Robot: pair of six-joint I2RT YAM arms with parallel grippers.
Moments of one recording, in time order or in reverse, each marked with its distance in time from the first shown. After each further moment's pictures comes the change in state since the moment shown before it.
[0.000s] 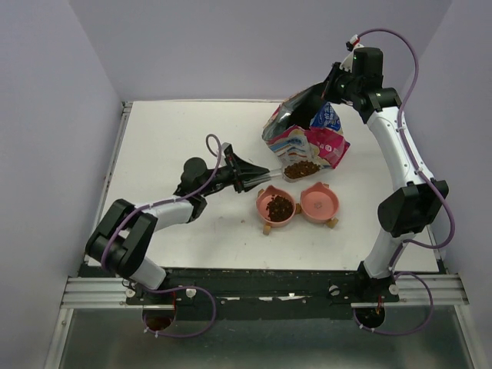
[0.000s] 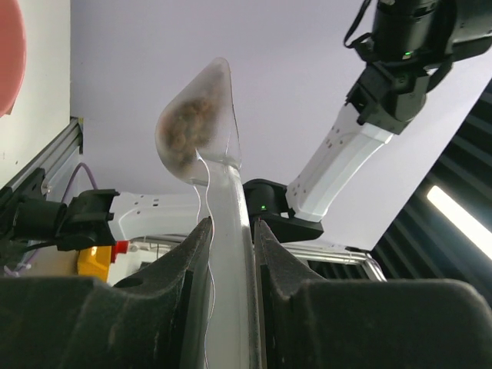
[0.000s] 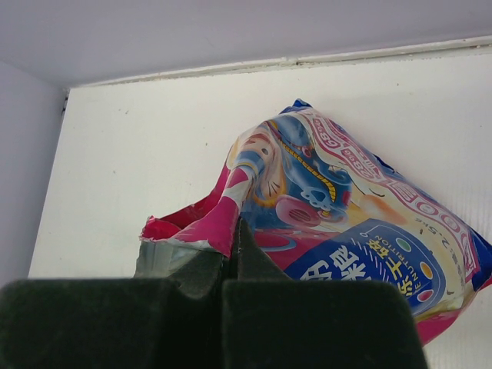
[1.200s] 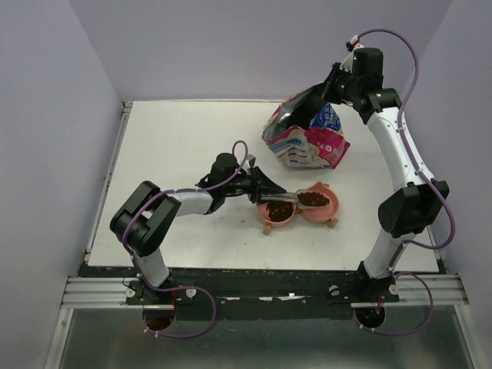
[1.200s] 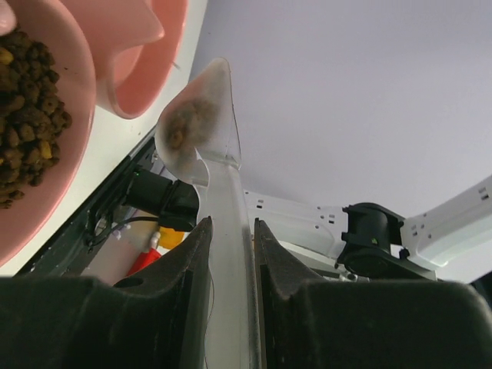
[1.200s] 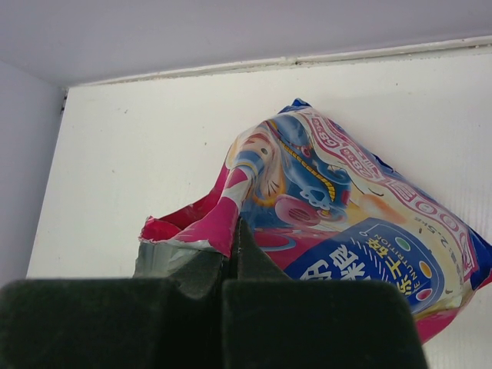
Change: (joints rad) left arm -0.122 0.238 0.154 -0.289 0.074 0.261; right arm 0.000 -0.005 -0.007 0.001 0.003 -0.003
